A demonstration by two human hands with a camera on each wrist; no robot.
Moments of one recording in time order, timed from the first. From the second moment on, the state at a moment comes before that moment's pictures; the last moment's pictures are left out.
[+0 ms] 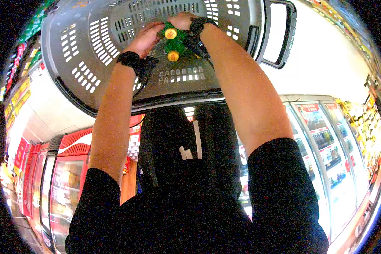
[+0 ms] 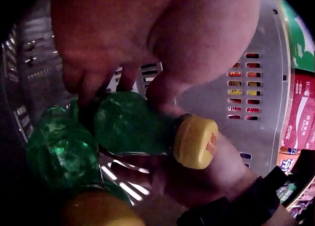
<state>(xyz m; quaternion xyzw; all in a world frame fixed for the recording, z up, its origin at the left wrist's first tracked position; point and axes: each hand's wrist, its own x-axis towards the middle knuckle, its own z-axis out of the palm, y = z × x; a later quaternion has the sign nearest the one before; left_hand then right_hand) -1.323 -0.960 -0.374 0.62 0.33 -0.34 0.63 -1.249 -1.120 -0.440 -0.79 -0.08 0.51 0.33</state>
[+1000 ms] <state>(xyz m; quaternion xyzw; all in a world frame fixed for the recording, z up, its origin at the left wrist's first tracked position) -1.315 -0.959 -0.397 0.66 0.27 -0.34 0.61 -1.244 -1.115 -0.394 -0.78 -0.04 0.54 0.31</state>
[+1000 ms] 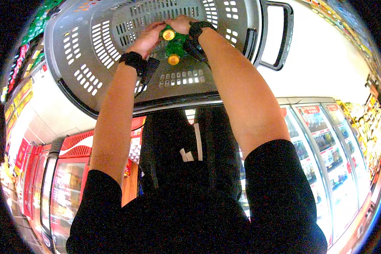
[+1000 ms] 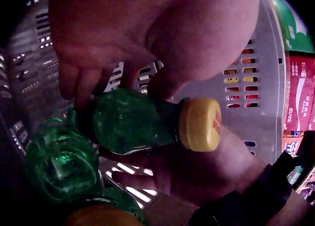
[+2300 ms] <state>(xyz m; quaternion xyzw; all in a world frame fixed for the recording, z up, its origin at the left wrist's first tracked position) -1.309 -0.968 -0.358 0.67 0.32 -0.32 0.60 -1.250 -1.125 -0.400 -0.79 0.01 0.50 0.36</state>
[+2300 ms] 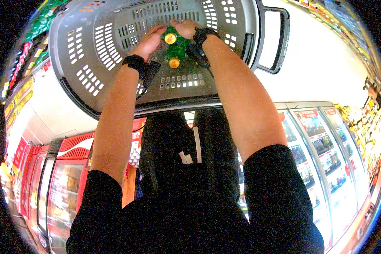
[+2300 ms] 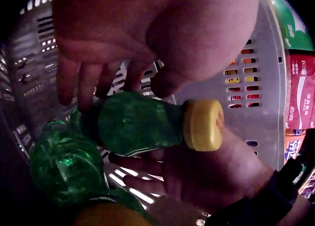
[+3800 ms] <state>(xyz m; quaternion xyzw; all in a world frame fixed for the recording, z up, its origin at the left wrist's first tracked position) -1.469 -0.858 -0.005 0.75 0.14 0.02 0.65 -1.418 -1.108 0.016 -0.83 -0.06 0.07 0.55</state>
